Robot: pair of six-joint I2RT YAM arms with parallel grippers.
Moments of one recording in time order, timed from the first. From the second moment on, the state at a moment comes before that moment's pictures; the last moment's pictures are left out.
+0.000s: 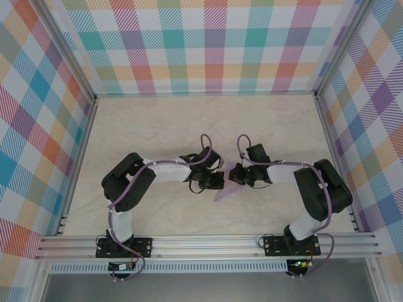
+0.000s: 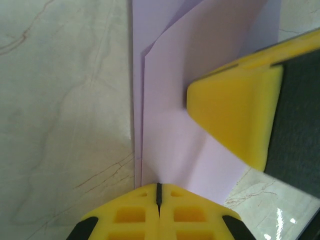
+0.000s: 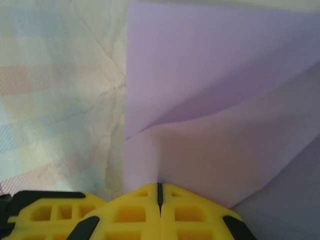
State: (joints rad) left arm -0.84 1.94 1.09 -0.26 0.36 -0.69; right arm 0.42 1.63 0.65 -0.05 -0.50 0.73
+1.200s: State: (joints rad) left arm -0.84 1.93 1.09 -0.25 0.36 -0.69; right arm 0.30 1.68 0.73 -0.06 -0.46 0.79
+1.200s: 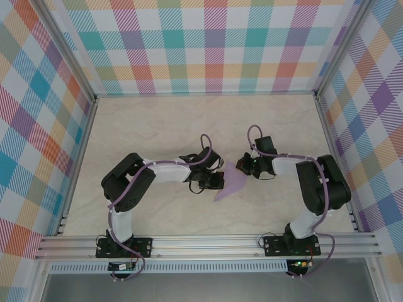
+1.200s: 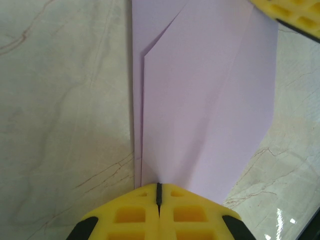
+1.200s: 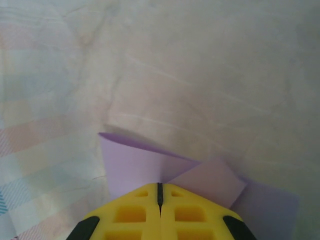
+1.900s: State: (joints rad) left arm -0.84 1.92 1.07 -0.23 0.36 -0.69; right arm 0.37 1.59 0.68 0.03 -0.52 0.77
